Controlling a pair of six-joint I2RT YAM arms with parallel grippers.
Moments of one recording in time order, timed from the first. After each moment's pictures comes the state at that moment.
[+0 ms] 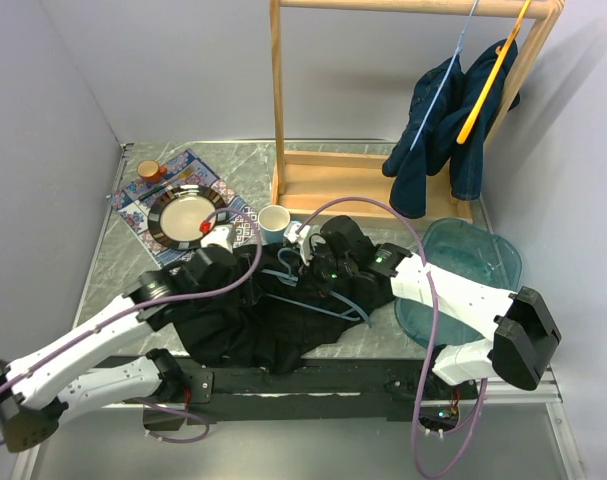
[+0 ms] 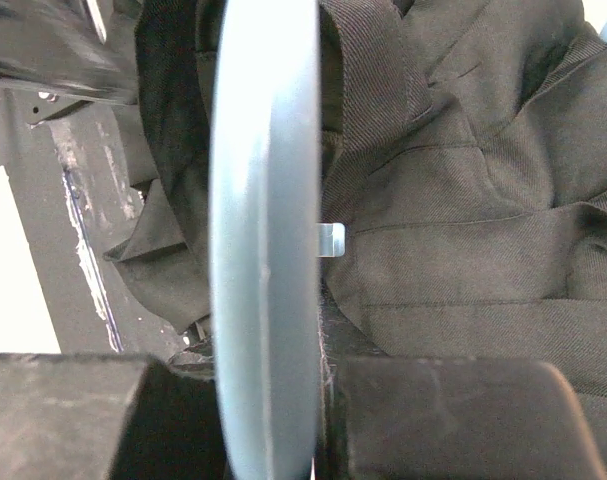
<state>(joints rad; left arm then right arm) -0.87 0.88 0.88 -0.81 -0.23 -0.81 0.84 1.34 0.96 -0.35 -0.42 -0.08</state>
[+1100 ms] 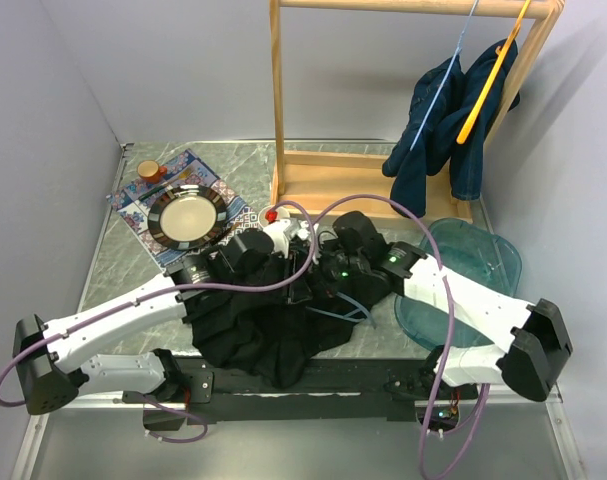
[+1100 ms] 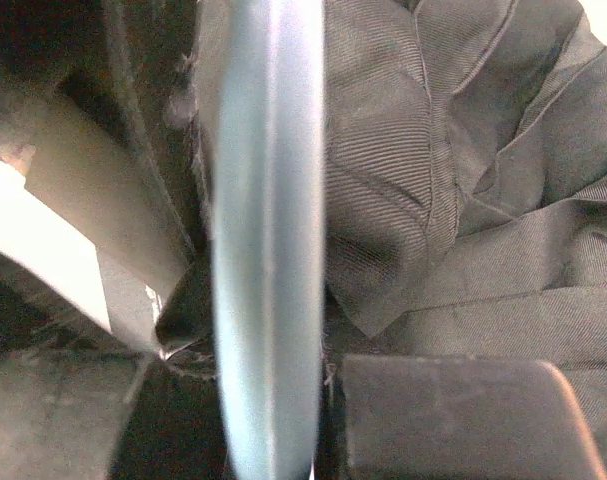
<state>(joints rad) -1.00 1.14 1.02 -0.48 0.11 -0.71 0.81 1.26 0.97 -0.40 -0.55 -0.09</state>
